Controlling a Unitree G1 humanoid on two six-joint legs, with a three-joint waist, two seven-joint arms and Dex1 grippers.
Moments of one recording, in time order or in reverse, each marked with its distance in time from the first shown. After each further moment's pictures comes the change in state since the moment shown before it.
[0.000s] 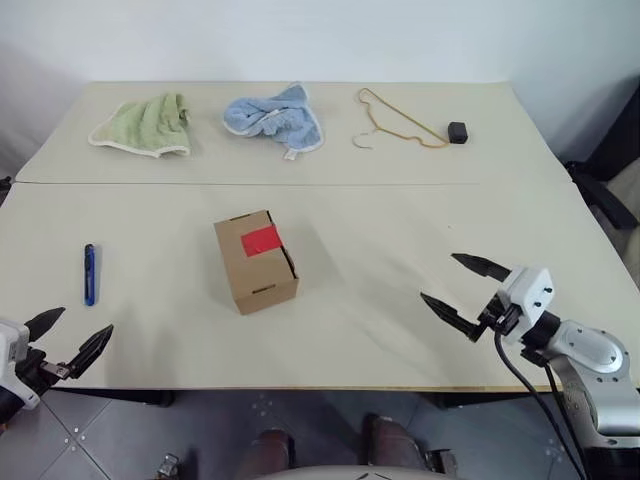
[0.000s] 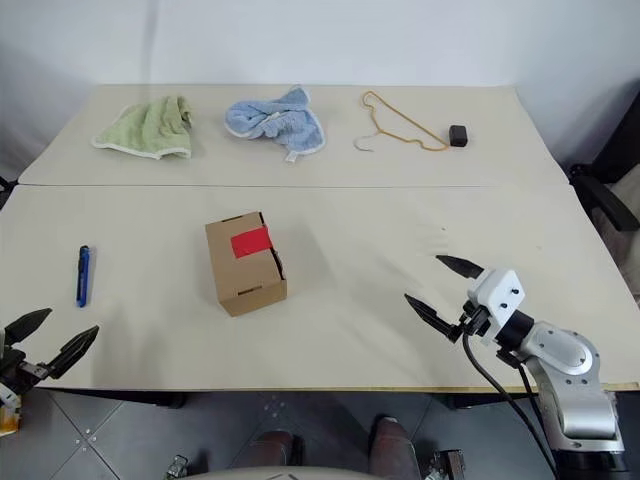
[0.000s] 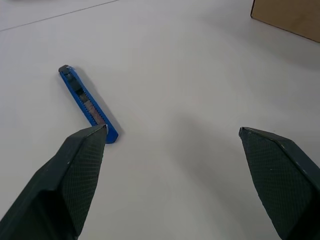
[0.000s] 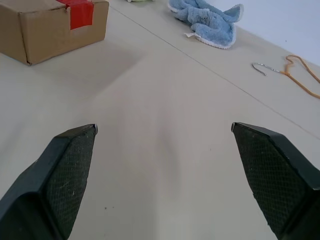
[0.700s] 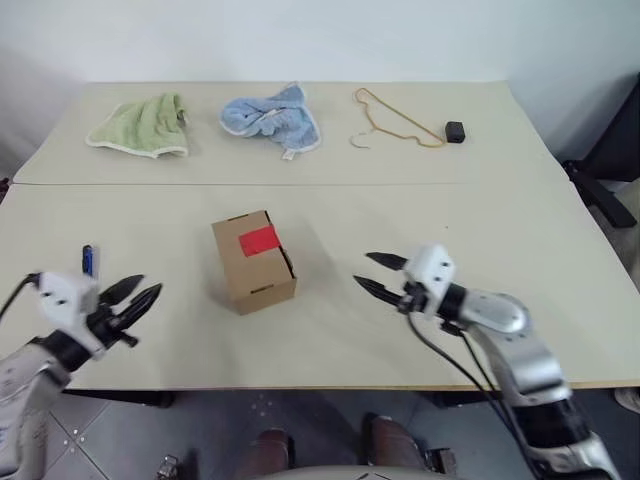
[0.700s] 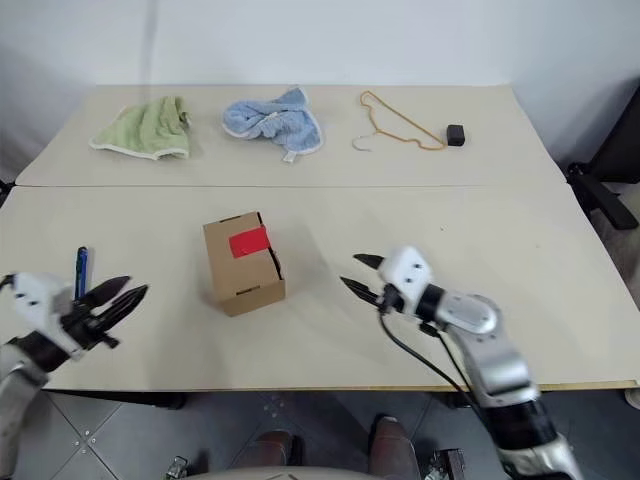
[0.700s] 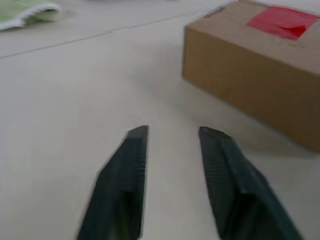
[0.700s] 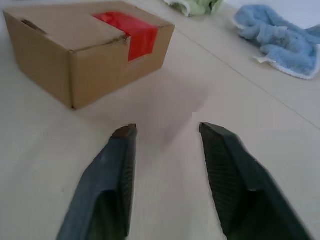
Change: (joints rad) left arm -0.236 -0.028 -0.304 -0.235 0.021 0.254 0.164; right arm -0.346 0.194 0.402 0.063 -0.233 0.189 -0.137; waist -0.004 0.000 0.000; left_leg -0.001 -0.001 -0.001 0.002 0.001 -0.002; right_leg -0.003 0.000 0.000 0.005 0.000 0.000
